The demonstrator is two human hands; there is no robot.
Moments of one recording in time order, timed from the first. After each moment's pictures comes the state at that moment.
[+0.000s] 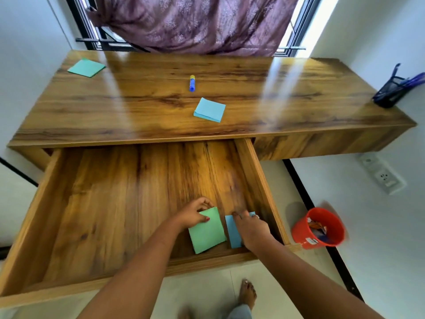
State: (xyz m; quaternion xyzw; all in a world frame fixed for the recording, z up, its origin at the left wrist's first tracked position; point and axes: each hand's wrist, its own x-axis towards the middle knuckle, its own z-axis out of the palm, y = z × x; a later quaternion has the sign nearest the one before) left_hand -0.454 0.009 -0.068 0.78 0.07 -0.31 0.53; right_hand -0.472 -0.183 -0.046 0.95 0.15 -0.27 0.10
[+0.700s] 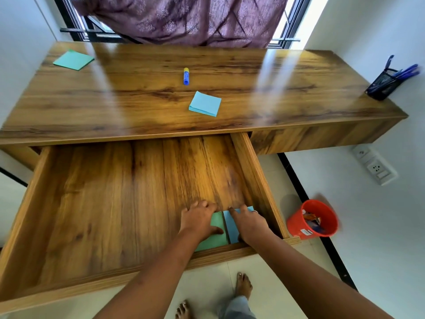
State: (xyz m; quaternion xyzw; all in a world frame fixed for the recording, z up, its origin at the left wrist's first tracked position) left_hand -0.475 -0.025 -0.089 0.97 -0.06 -0.18 0.13; right_hand -0.472 -0.183 -0.046 0.95 0.14 -0.27 0.07
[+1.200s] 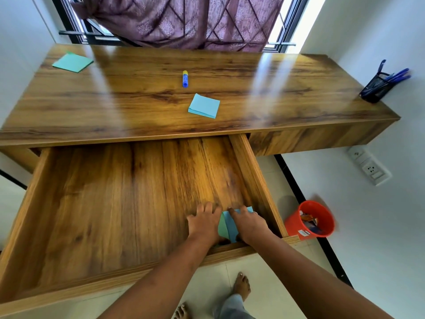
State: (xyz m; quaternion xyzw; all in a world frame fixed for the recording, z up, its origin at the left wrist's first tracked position) left_hand -0.486 -0.049 -0.076 0.97 -0.04 -0.22 0.09; right_hand -0.476 -0.183 -0.044 0.95 0.13 -0.28 0.06
